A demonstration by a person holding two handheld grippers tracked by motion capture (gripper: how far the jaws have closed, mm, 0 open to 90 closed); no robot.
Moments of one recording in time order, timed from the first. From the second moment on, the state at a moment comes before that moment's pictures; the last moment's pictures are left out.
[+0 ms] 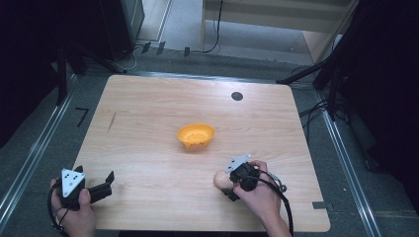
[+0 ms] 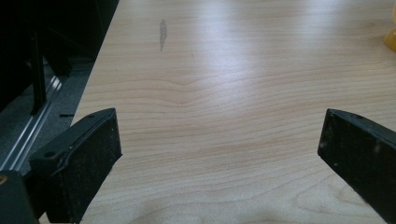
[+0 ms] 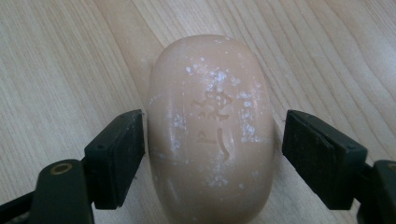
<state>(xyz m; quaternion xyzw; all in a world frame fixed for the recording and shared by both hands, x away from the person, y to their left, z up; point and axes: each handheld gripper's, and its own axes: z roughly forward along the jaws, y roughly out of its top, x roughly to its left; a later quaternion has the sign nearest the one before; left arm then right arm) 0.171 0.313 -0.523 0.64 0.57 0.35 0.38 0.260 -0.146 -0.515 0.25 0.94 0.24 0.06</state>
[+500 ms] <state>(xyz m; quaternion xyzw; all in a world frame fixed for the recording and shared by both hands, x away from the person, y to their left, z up) 0.172 0.313 -0.523 0.64 0.57 0.35 0.38 0.261 -0.145 -0.518 0.24 0.94 0.23 0.06</state>
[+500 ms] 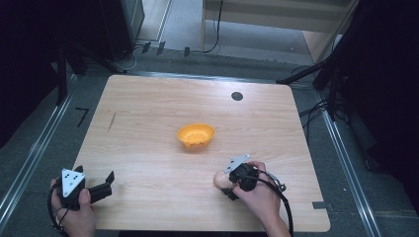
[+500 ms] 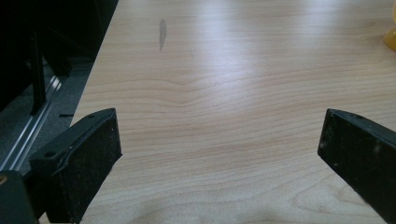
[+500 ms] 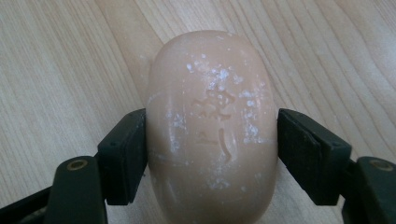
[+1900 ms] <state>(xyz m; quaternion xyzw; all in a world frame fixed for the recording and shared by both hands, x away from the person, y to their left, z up) 0.172 0.313 -0.523 0.64 0.57 0.35 0.38 0.275 -0.149 -0.489 0.22 0.94 0.24 0.05</state>
